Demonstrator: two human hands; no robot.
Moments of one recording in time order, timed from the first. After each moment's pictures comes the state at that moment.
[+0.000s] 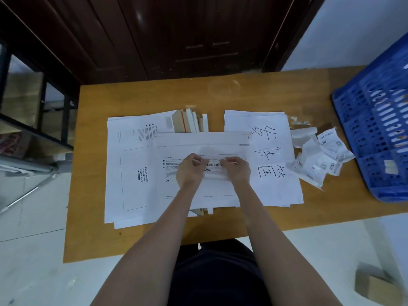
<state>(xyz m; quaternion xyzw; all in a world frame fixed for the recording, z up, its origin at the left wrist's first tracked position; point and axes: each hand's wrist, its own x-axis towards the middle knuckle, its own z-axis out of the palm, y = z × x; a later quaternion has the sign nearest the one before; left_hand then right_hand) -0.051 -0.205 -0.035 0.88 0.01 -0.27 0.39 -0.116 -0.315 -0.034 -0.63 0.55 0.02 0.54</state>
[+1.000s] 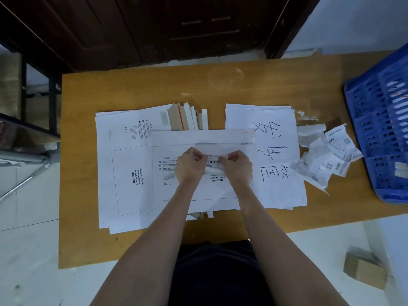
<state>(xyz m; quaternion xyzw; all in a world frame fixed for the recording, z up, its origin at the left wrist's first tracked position) -0.029 -0.222 -0.052 0.91 -0.01 -0.26 0.32 -0.096 -0.324 -0.046 -0.70 0.57 0.06 0.42</state>
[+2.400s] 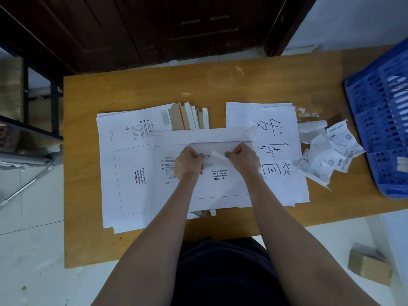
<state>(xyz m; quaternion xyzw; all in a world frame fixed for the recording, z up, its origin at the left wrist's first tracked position) -0.020 -0.219 -0.055 0.88 0.07 -0.31 0.34 -0.089 -0.353 -0.046 -0.76 0.52 0.16 0.36</state>
